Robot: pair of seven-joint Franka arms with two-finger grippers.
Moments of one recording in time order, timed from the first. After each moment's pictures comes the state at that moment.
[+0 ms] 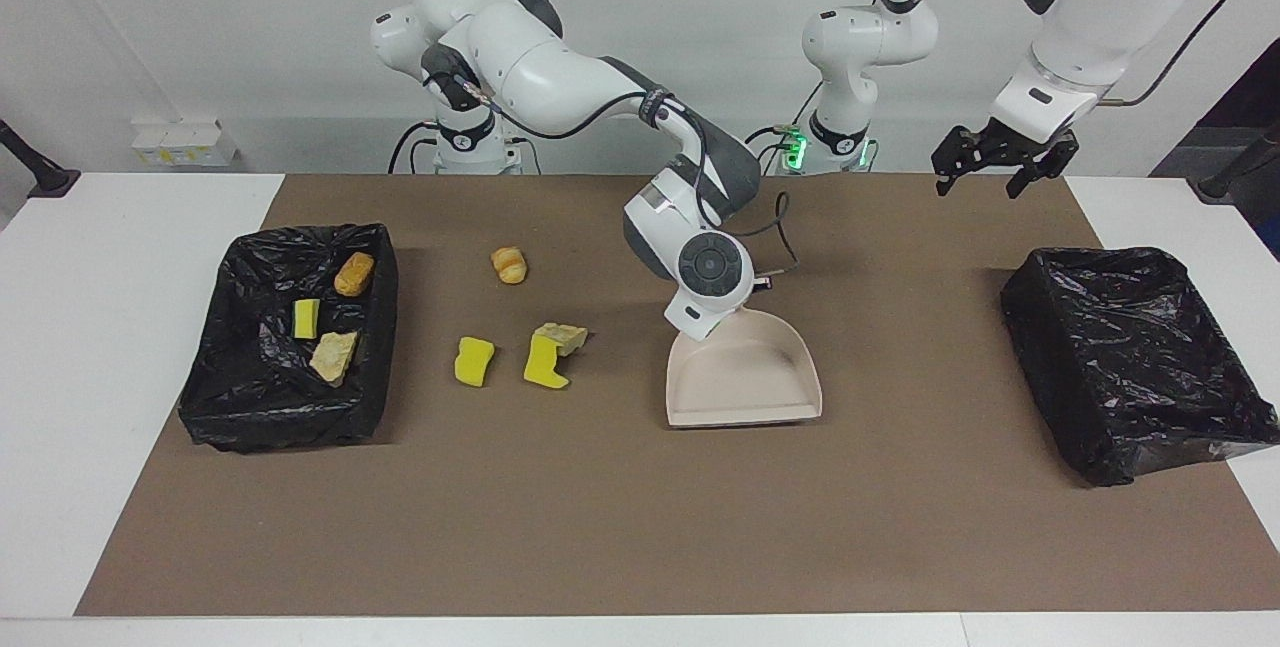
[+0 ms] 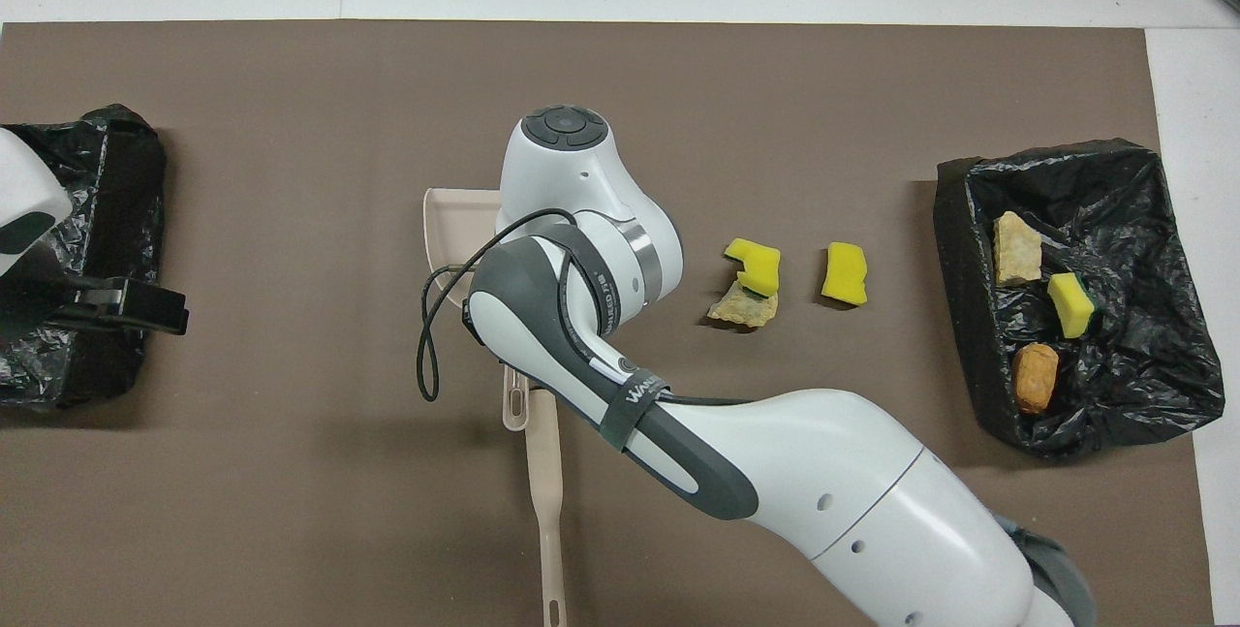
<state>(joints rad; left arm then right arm) 0.03 -0.12 -0.11 -1.77 -0.02 1.57 0.03 0.45 0.90 0.32 -0.99 0.22 1.62 0.61</state>
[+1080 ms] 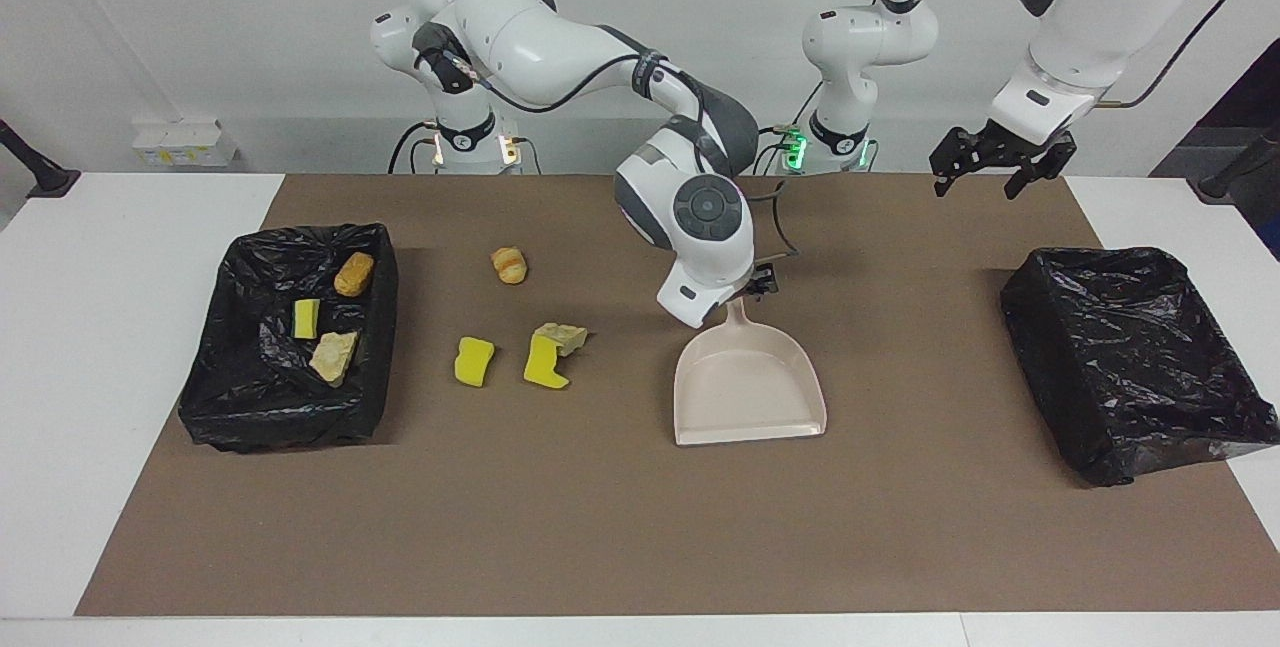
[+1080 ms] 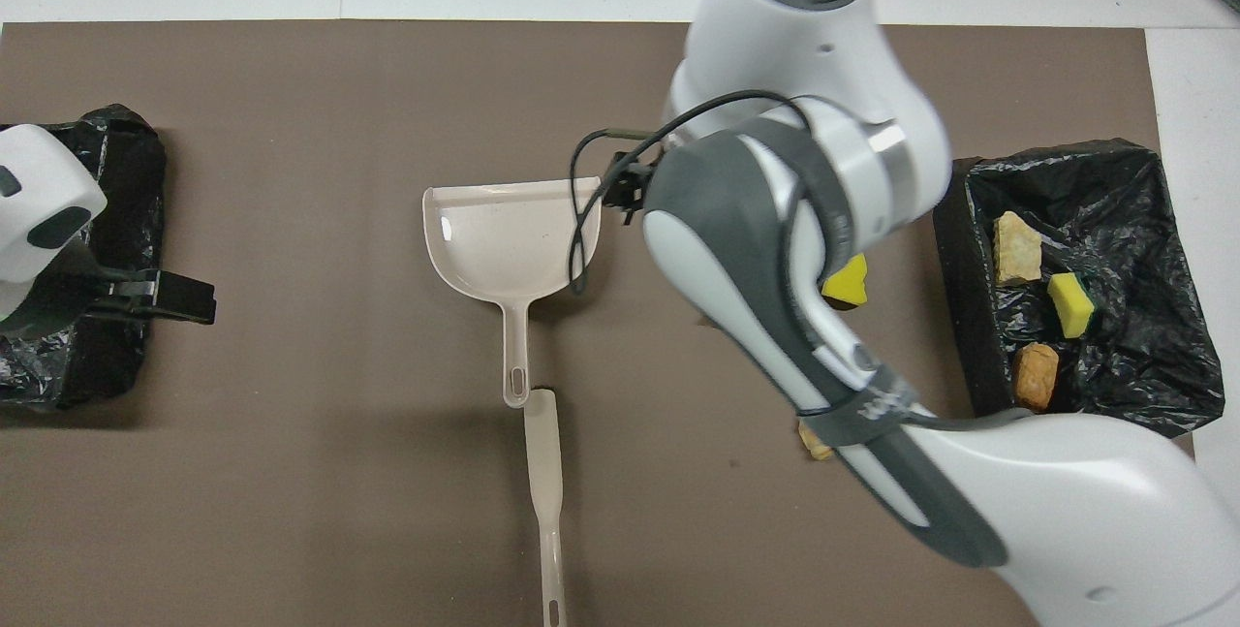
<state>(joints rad) 0.00 -0.12 -0.12 -1.81 -0.04 1.64 -0.04 0.19 0.60 0.31 -0.99 -0.01 1.47 0.61</state>
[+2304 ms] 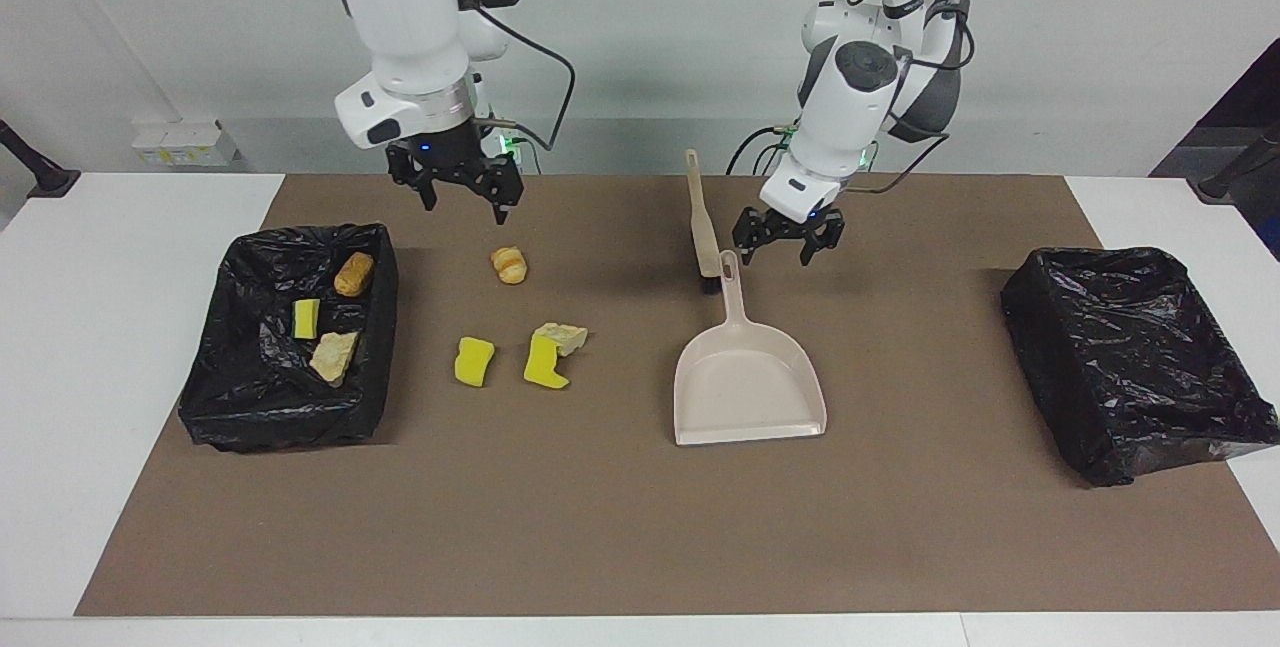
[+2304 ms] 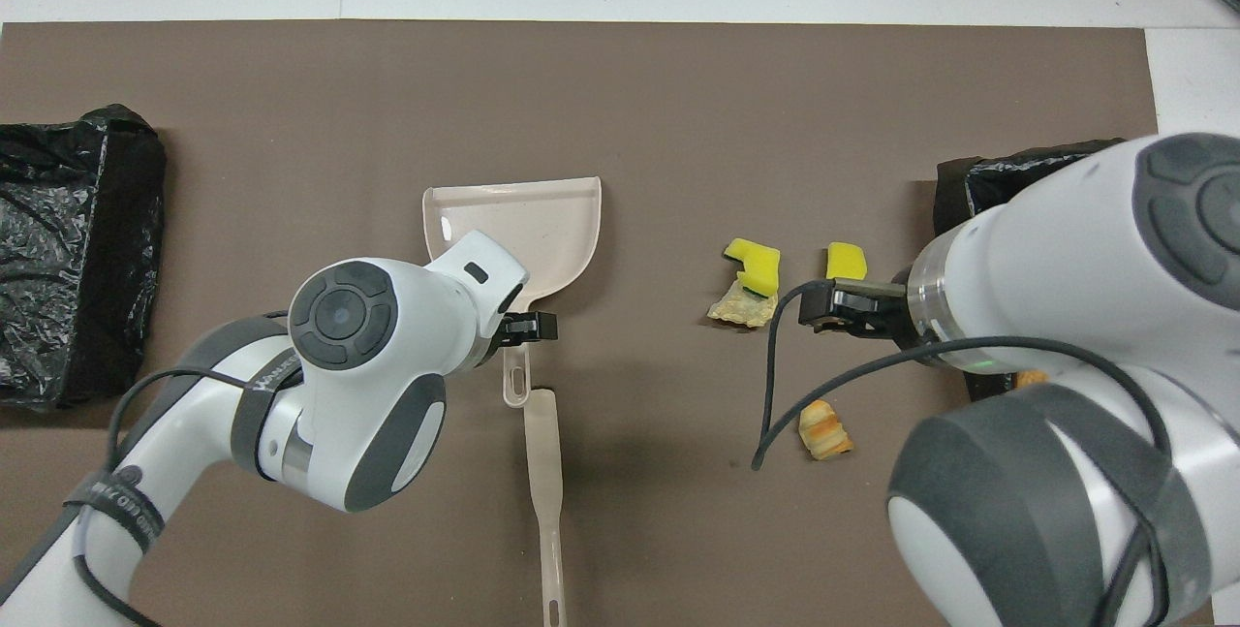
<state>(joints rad) -0.43 0.08 -0.12 -2.12 -0.12 2.30 -0.47 -0.01 -0.10 0.33 -1.79 0.04 1.67 0.54</state>
